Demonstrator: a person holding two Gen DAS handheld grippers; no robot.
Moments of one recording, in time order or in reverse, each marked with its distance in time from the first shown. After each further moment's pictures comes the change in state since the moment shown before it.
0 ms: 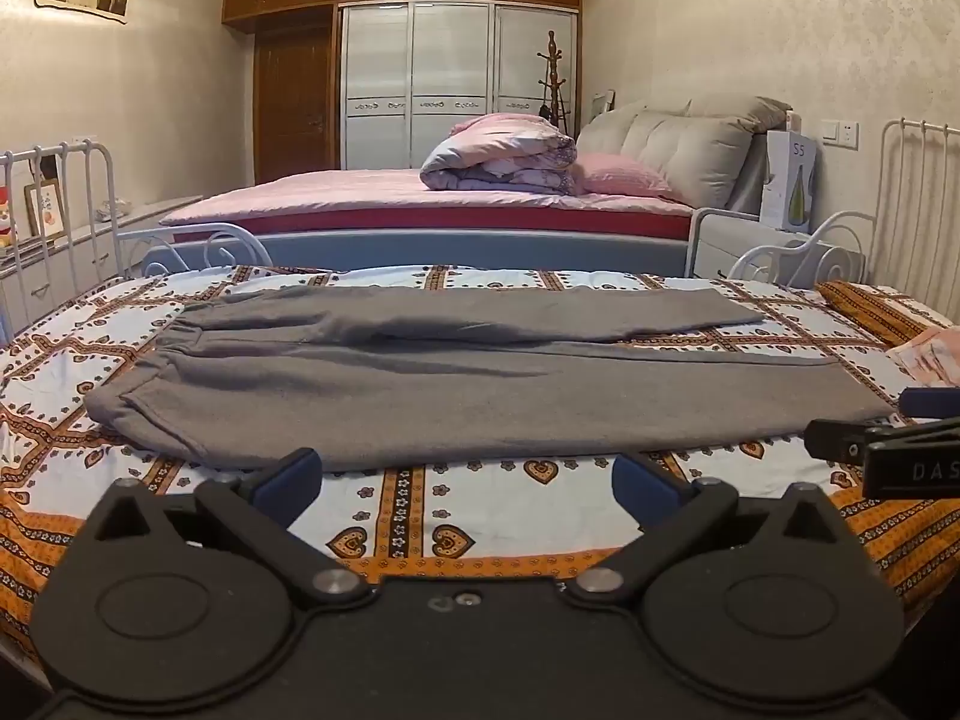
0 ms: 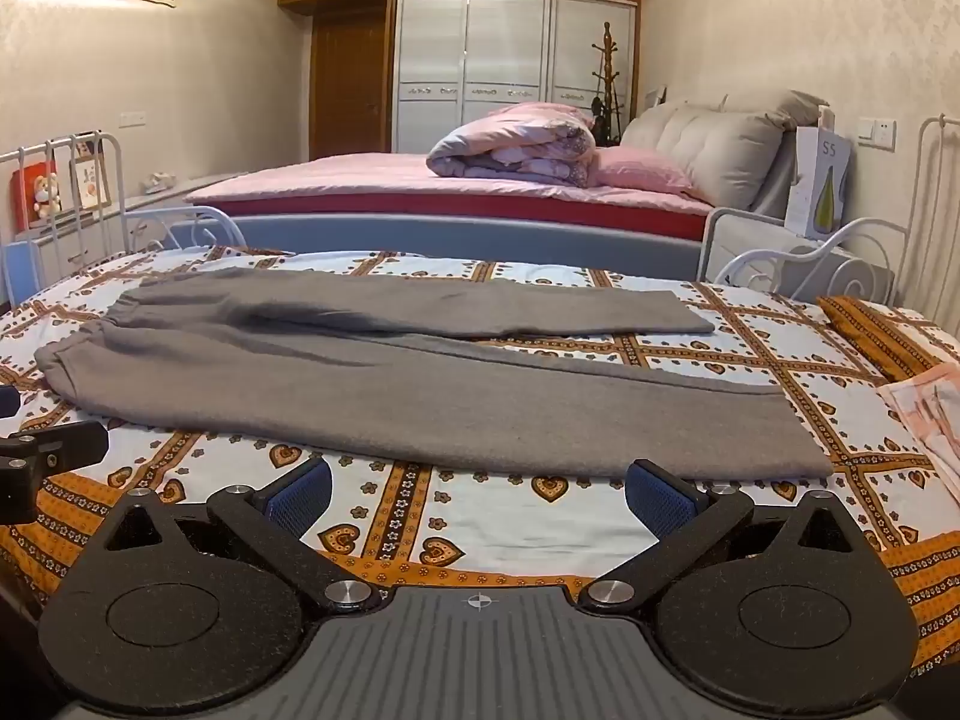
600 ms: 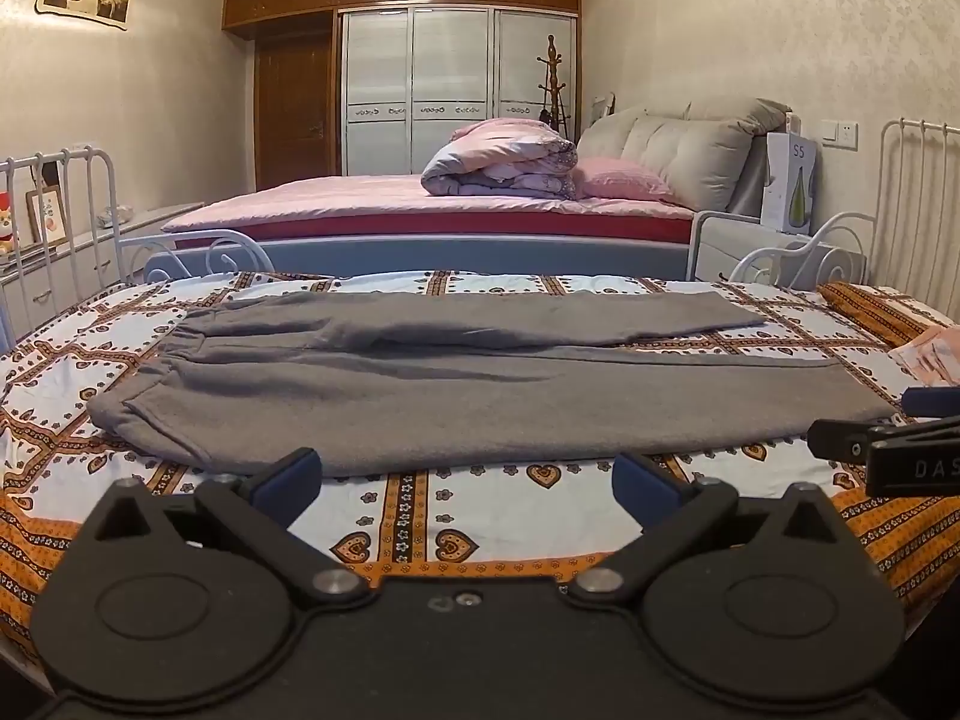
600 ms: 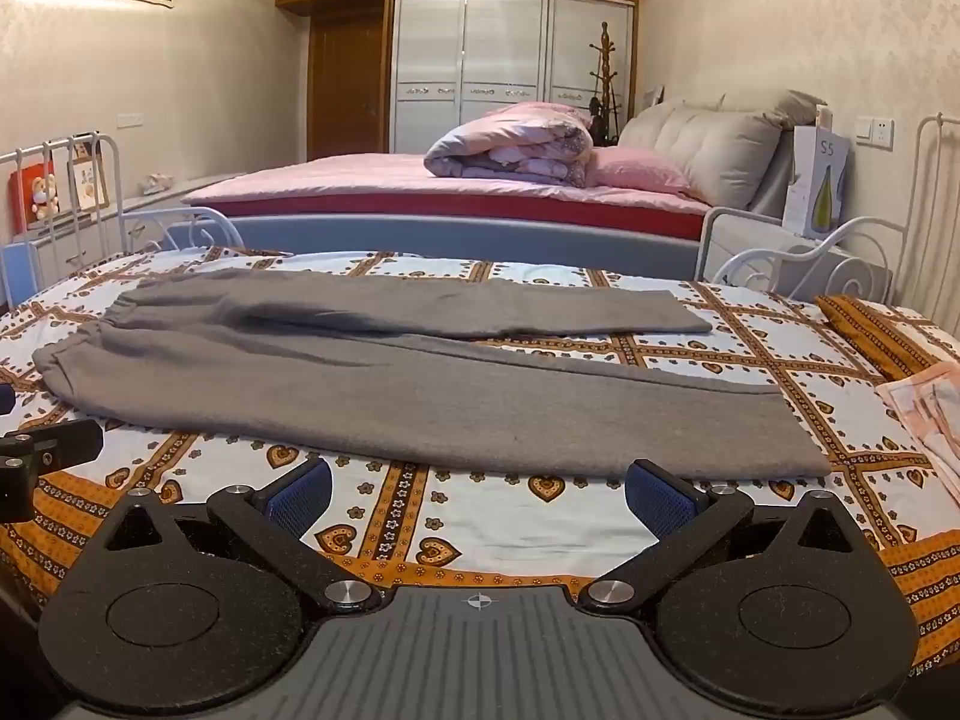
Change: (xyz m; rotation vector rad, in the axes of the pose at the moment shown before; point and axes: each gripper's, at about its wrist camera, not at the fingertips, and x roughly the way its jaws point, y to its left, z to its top) left arm -0.001 -0.002 -0.001 0.018 -0.006 0.011; right arm -0.003 -0.002 -0.001 -0.001 -0.001 0.000
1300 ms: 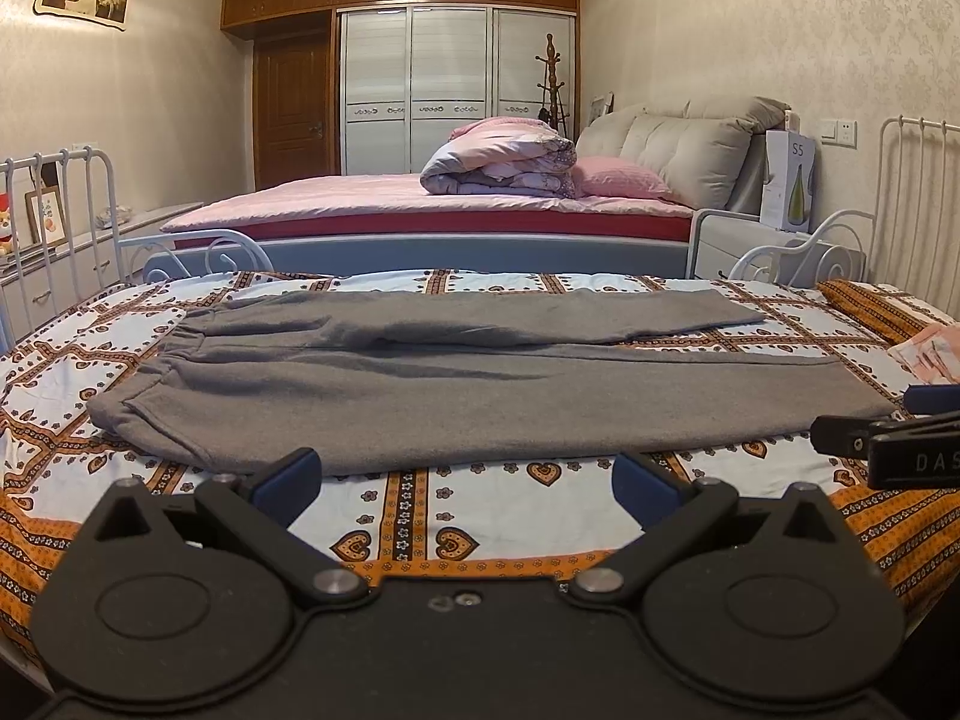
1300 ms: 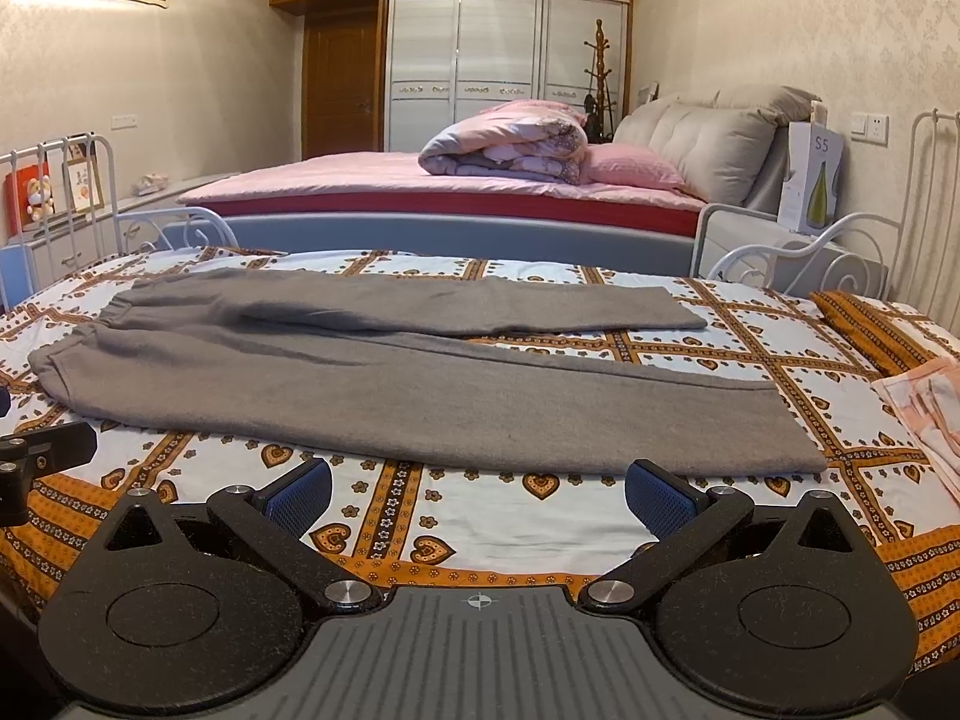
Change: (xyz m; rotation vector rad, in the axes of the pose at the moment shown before) left arm 0.002 0.000 0.000 0.001 0.002 0.000; right arm -0.001 -0.001 0.003 0.013 0.005 -0.007
